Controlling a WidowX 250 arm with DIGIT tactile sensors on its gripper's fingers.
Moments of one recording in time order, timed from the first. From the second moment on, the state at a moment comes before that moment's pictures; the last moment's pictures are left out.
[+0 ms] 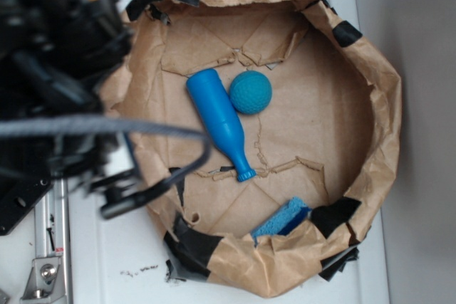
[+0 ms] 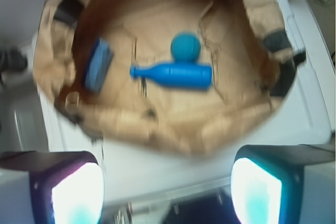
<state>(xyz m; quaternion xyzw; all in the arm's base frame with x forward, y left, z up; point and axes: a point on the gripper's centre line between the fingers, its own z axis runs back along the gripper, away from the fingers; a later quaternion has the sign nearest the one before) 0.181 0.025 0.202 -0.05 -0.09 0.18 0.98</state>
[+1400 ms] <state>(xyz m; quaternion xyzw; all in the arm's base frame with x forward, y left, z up) 0.273 0.064 0.041 0.01 -0.03 0.21 0.98</state>
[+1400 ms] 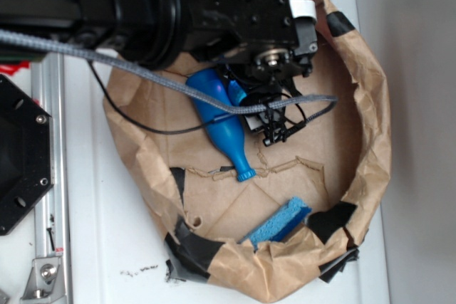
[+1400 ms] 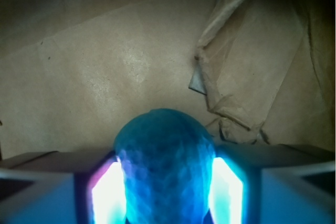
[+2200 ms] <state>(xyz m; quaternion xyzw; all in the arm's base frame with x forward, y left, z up) 0.264 0.031 0.148 -0.09 -0.01 0.09 0.99</state>
